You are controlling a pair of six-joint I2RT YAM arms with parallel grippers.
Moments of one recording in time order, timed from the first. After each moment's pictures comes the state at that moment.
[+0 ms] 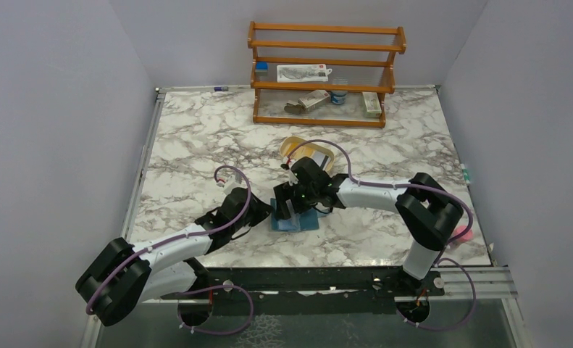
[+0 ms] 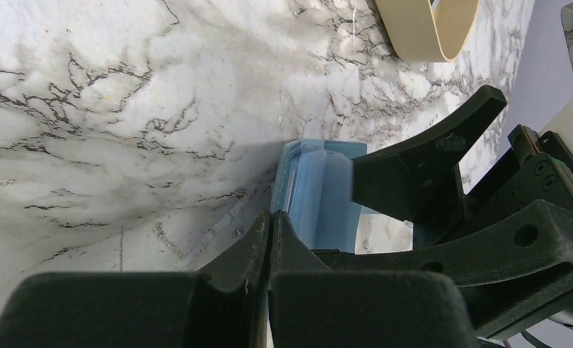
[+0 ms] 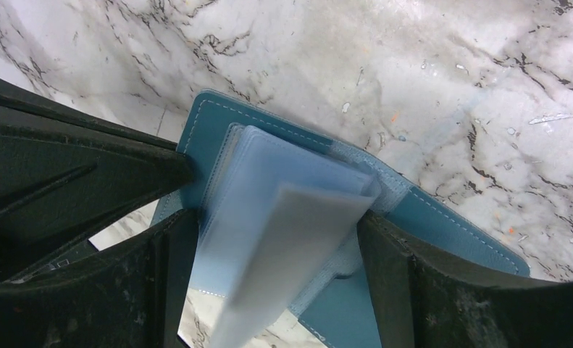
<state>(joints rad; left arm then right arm) -0.73 1.08 0.31 0.18 -0.14 -1.16 0.88 1.76 1.01 -0.13 -0.19 0.41</state>
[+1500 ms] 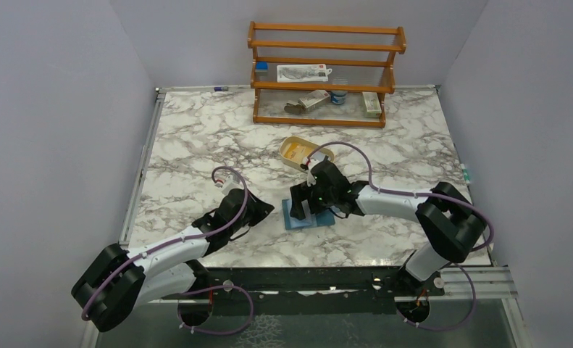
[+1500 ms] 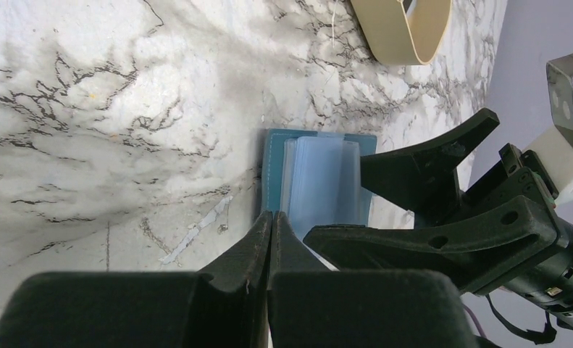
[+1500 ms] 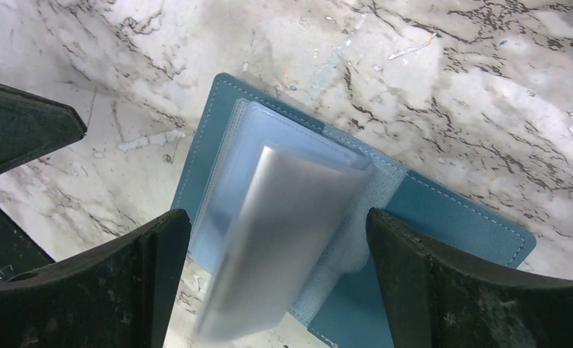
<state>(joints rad) -0.74 1.03 0.29 0.17 -0.15 -1.19 0.80 1.60 0.79 -0.03 -0.13 0.37</state>
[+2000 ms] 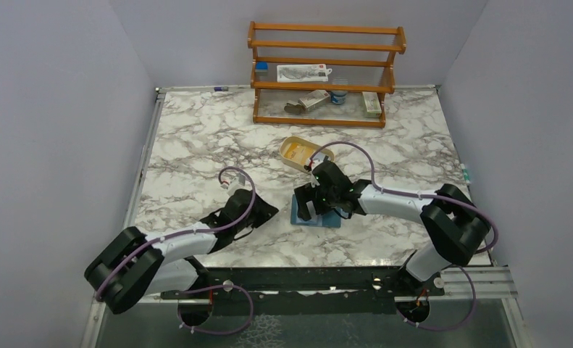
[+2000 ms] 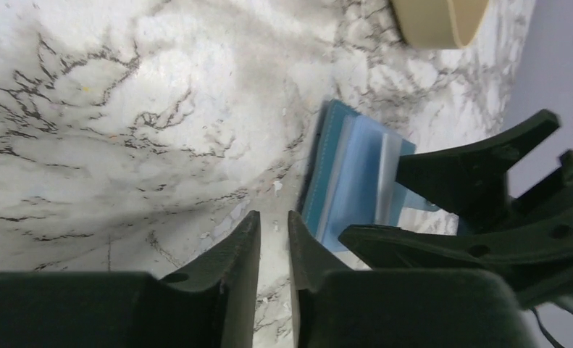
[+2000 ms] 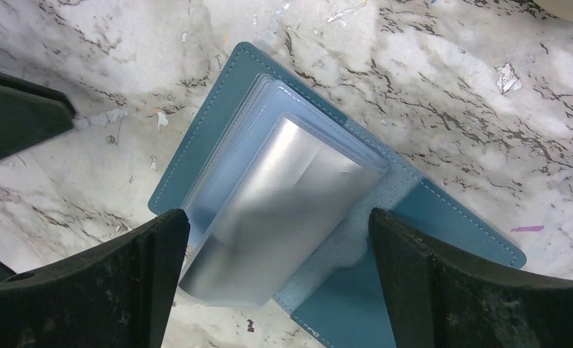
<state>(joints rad) -0.74 1.12 0.28 0.26 -0.12 -1.18 0.80 1.58 0.81 -0.15 -0.05 0.34</state>
